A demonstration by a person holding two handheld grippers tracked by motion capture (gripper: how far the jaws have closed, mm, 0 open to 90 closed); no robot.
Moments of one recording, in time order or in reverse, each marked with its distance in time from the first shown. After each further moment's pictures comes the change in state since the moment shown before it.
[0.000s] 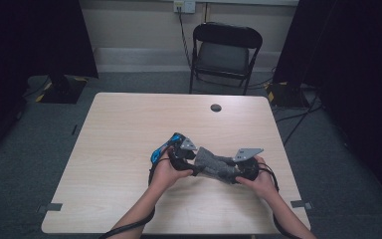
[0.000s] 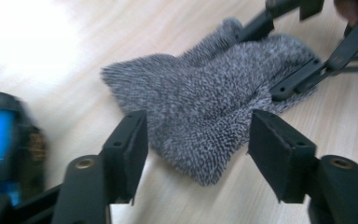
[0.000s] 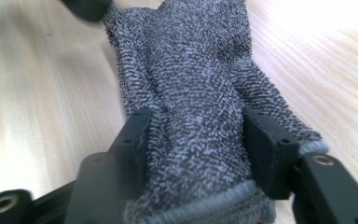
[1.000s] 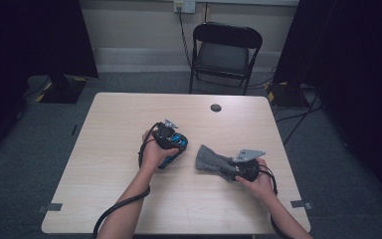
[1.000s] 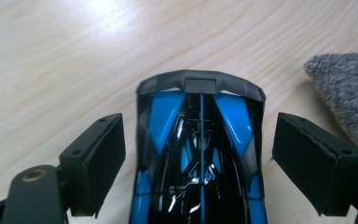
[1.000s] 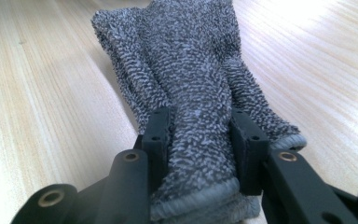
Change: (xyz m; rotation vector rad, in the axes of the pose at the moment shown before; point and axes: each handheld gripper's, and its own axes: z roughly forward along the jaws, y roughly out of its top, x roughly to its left) left arm 0.084 -0.008 0.014 0.063 0.224 -0.135; right arm 0.003 -0.005 -0.001 -0.037 -0.076 0.044
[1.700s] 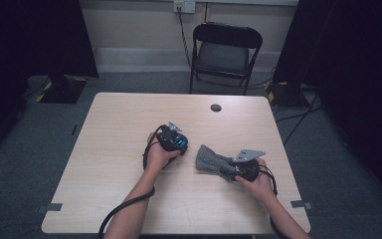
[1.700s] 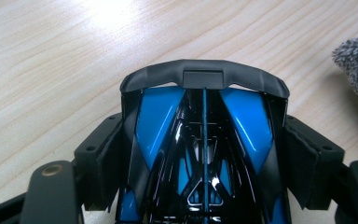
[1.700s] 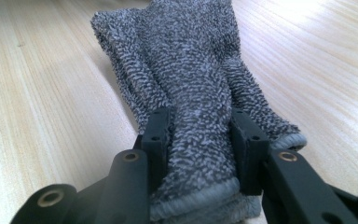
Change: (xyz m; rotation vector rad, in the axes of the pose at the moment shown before) left arm -0.002 -0.004 0.016 0.001 0.034 0.002; right arm 0.001 0.000 0.000 0.001 -0.010 0.007
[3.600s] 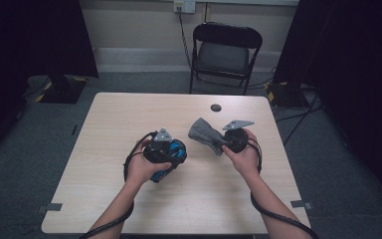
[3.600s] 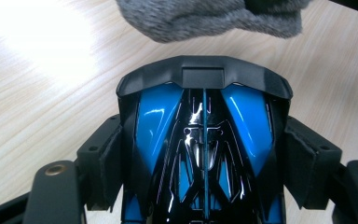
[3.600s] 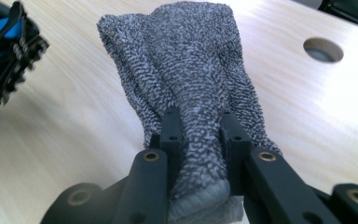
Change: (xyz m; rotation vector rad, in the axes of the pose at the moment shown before) left arm -0.033 -0.015 -0.096 -0.130 -0.188 0.091; right arm -0.006 0.108 0.006 0.027 -0.173 0.142
